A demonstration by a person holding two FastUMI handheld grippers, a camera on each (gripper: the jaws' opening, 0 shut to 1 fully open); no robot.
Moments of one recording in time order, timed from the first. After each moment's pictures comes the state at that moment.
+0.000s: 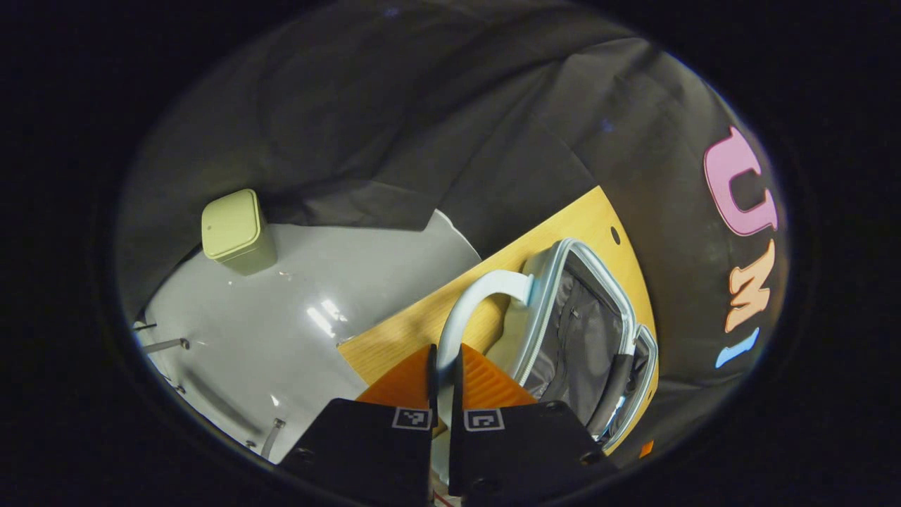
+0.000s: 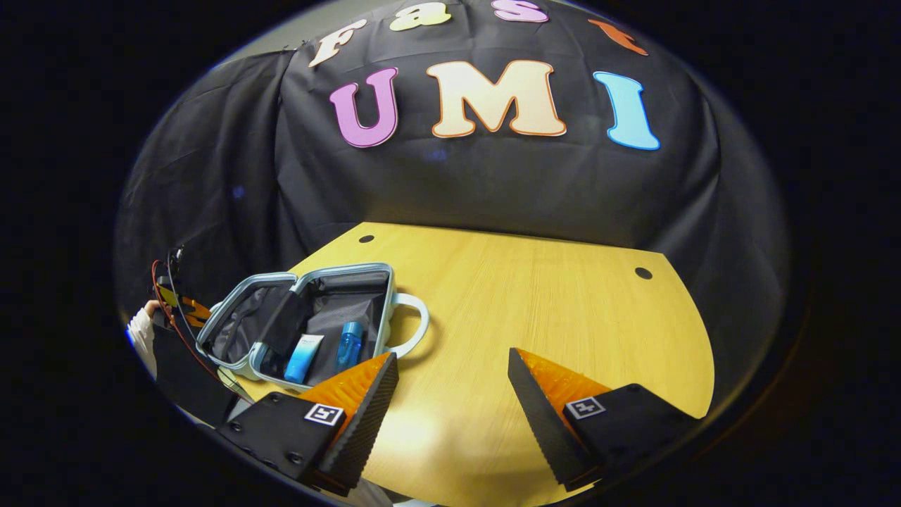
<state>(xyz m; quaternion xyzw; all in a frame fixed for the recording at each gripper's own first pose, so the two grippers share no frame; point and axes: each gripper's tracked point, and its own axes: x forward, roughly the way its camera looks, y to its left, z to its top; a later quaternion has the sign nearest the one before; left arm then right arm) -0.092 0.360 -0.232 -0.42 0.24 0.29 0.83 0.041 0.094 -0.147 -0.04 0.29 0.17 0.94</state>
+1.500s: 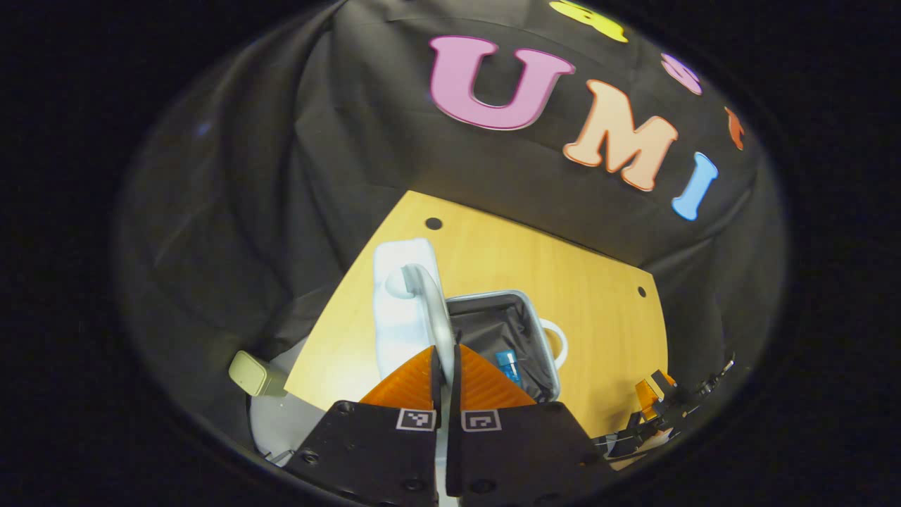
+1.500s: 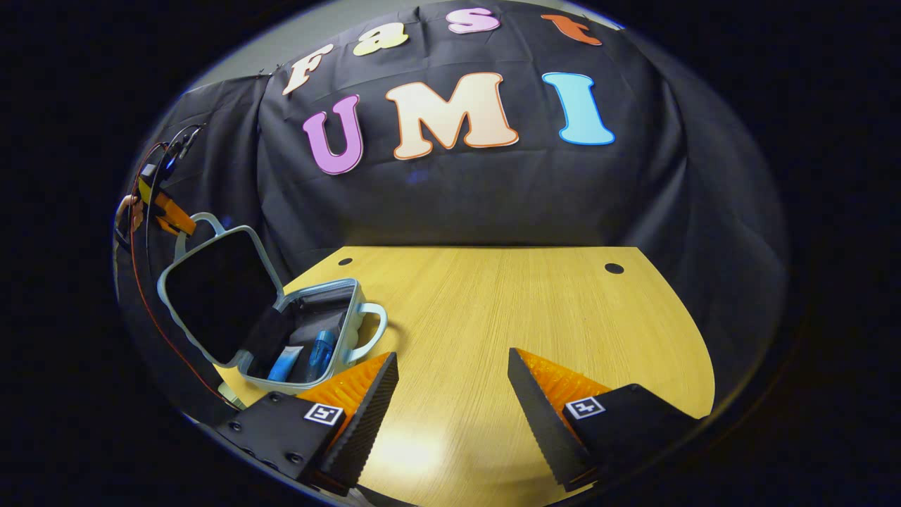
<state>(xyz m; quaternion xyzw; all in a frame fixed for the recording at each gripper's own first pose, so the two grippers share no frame) 0.019 0.104 0.027 -0.10 0.28 0.15 0.94 0.042 0.020 -0.146 0.02 0.25 0.14 0.96</state>
